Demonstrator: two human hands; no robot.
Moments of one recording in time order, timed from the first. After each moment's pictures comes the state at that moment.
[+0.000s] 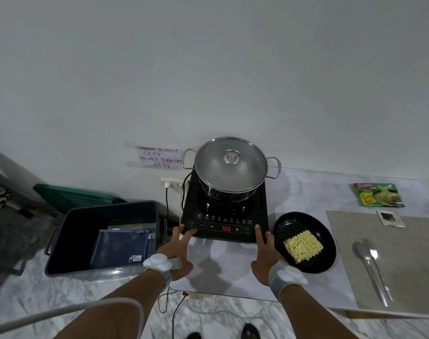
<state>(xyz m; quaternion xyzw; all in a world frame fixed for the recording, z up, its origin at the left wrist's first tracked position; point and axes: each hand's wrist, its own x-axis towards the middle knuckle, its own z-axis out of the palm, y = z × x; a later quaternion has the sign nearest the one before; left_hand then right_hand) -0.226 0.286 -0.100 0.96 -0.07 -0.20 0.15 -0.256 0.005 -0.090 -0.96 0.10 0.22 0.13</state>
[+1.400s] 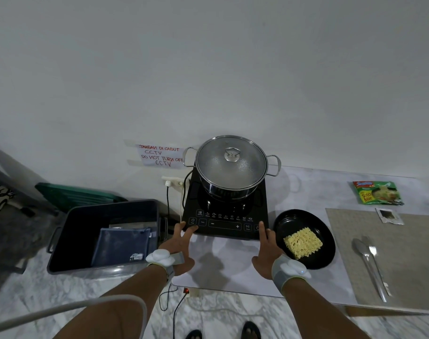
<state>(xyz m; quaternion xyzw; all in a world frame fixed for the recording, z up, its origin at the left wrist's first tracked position) -0.226 0.284 -0.086 0.96 -0.08 -0.23 0.15 -0.254 -0.001 -0.093 -0.96 0.10 0.21 0.16</state>
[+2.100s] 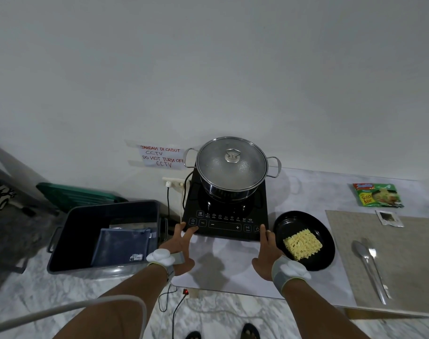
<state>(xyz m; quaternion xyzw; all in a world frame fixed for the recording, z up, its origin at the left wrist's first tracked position) -0.227 0.281 -0.081 0.96 -0.07 -0.24 0.15 -0.256 0.002 -0.084 -0.96 0.10 0.23 0.13</state>
